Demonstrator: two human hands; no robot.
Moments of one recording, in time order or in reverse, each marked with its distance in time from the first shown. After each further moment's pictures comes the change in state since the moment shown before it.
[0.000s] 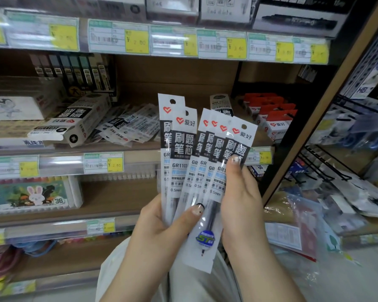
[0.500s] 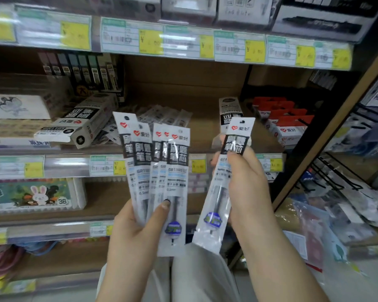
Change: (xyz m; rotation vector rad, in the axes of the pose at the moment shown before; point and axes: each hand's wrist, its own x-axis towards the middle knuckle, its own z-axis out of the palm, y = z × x) left_hand 0.010 -0.023 -0.031 0.144 0.418 -0.059; right_hand 0.038 -0.001 0.008 -0.053 -0.038 0.102
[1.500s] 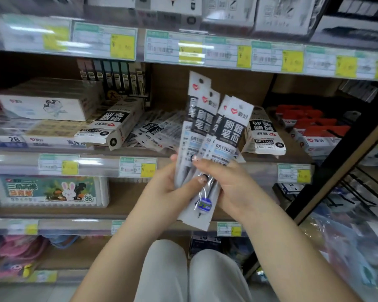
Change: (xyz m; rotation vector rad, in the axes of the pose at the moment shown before) left_hand 0.049 0.048 -0.004 -0.015 -0.458 0.129; right_hand 0.018 0.000 0.041 0.260 -0.570 0.260
